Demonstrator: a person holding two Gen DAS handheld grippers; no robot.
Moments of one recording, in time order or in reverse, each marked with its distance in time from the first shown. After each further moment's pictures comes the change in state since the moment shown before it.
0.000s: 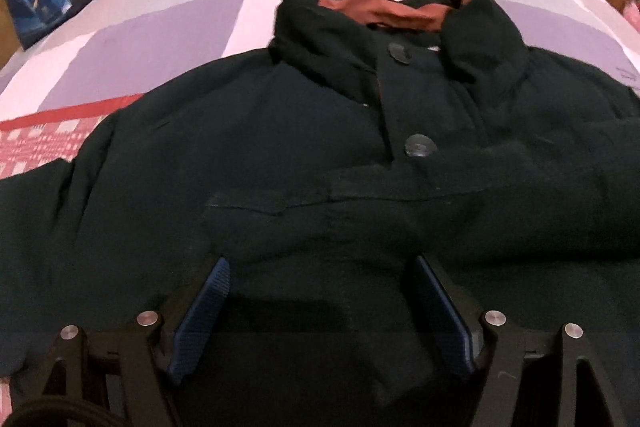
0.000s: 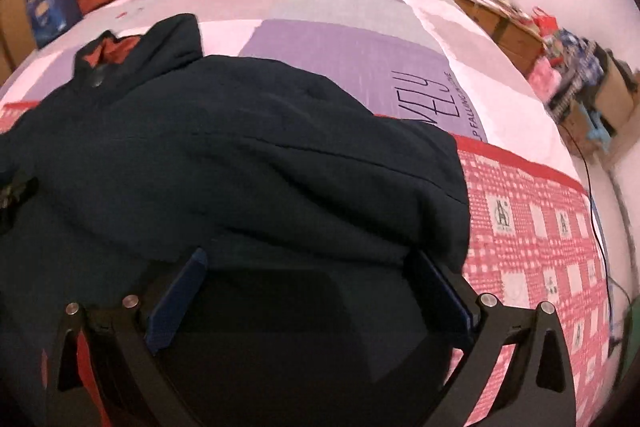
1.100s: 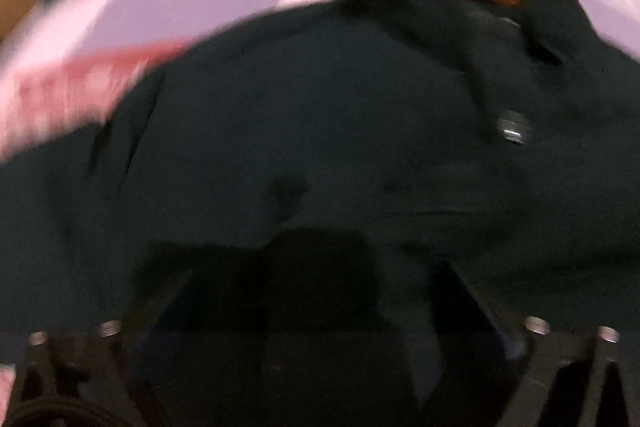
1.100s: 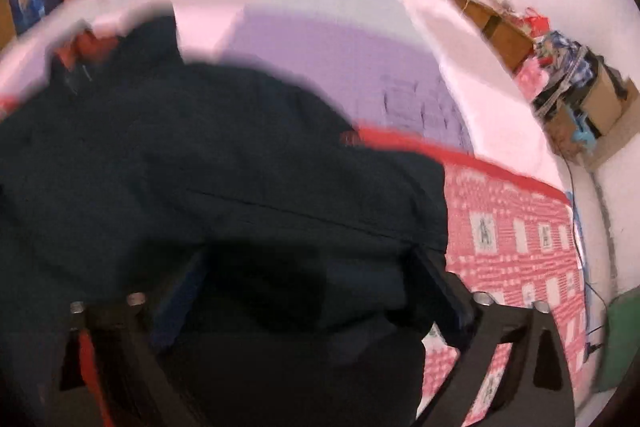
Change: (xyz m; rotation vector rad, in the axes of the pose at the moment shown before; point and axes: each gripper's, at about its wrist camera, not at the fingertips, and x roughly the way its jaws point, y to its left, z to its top) left arm 0.025 0.046 0.002 -0.131 0.147 0.038; right arm 0.008 -0.007 0.027 0.033 0.097 -0.048
